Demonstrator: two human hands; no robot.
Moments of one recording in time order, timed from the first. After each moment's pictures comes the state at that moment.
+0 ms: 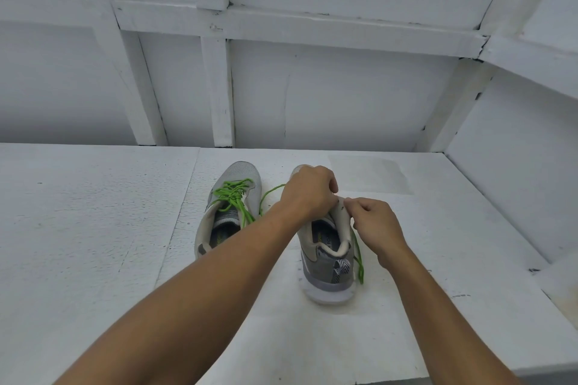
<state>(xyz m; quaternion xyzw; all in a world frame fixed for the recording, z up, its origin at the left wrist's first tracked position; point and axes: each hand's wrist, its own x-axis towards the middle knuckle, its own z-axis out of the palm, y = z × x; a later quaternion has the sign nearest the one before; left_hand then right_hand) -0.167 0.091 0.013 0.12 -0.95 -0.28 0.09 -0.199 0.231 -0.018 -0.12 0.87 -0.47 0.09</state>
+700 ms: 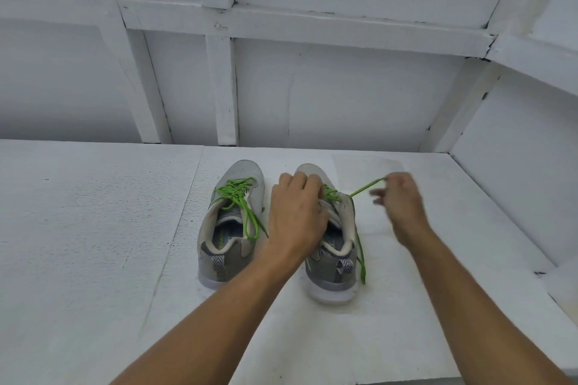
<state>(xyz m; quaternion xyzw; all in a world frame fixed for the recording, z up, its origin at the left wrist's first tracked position) -0.121 0.099 -0.018 0.13 -0.91 -0.16 0.35 -0.234 0.237 0.005 -0.04 0.79 -0.61 0.03</state>
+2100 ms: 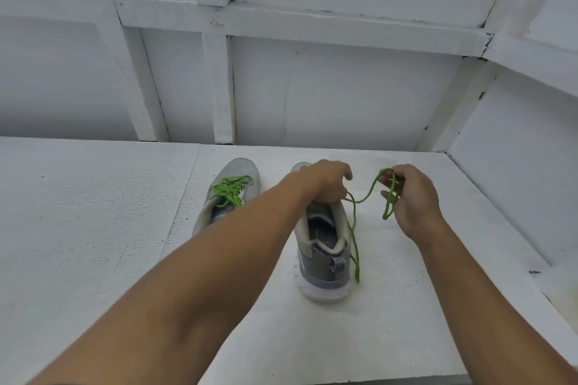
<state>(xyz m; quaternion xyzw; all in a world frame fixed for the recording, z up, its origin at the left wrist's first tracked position) -0.194 0.097 0.037 0.06 -0.97 -0.21 -0.09 -0.247 0.256 0.016 -0.01 0.67 -0.74 0.08</state>
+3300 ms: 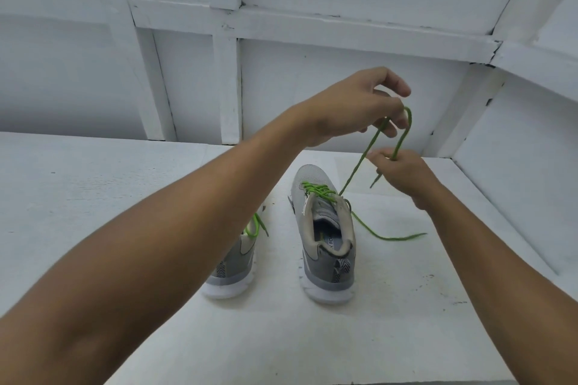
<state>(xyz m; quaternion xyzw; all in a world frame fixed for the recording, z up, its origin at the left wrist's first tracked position) -0.146 0.099 0.163 -0.07 -0.83 -0.55 0.06 -0.272 0.237 0.048 -0.22 0.89 -0.40 0.07</state>
